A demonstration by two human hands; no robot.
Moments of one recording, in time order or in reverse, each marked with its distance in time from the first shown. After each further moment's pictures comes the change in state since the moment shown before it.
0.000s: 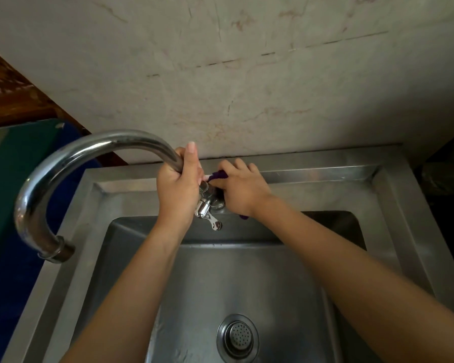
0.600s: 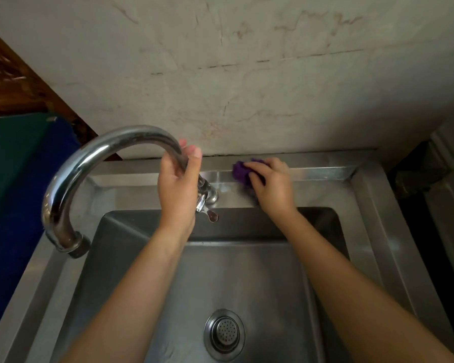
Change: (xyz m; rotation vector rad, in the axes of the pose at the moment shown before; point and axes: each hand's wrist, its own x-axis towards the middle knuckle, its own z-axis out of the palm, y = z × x) left_hand -0.021 0.008 0.004 -0.125 0.133 -0.153; right_hand -0.054 0.027 -0.001 0.431 0.493 0.394
